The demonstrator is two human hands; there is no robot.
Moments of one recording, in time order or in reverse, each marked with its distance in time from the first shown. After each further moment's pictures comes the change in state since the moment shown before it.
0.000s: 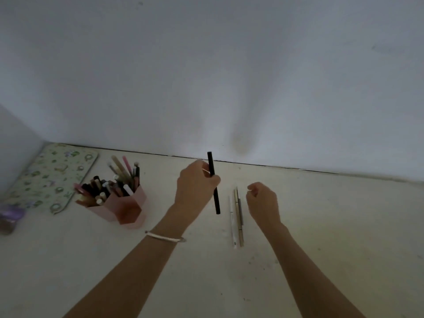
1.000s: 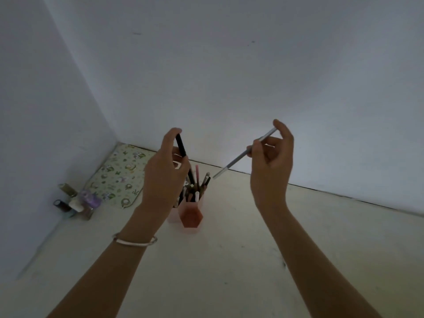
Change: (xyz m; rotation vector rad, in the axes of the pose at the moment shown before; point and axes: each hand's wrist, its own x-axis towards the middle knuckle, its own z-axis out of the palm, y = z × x) left_hand 0.012 -0.091 -0.175 -0.032 0.479 0.323; right_hand -0.058 -0.236 0.008 0.875 0.192 -0.440
